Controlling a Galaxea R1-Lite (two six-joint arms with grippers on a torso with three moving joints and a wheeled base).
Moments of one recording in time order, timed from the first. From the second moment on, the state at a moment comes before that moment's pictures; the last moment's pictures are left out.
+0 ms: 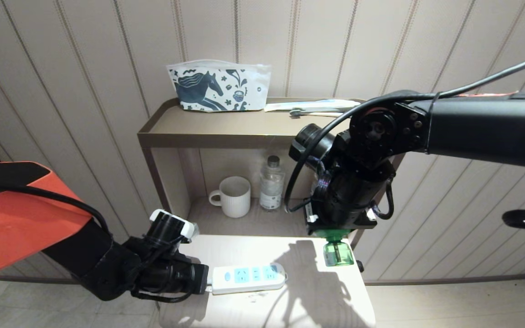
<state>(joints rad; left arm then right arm) -0.51 2.06 -0.72 -0.37 -0.15 -0.32 0.64 2.08 -1.94 1.10 -0.20 0.65</state>
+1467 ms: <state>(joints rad) -0.53 2.14 -0.96 -0.26 -0.07 -0.35 0.63 2.08 -1.92 1.10 -0.19 0.65</state>
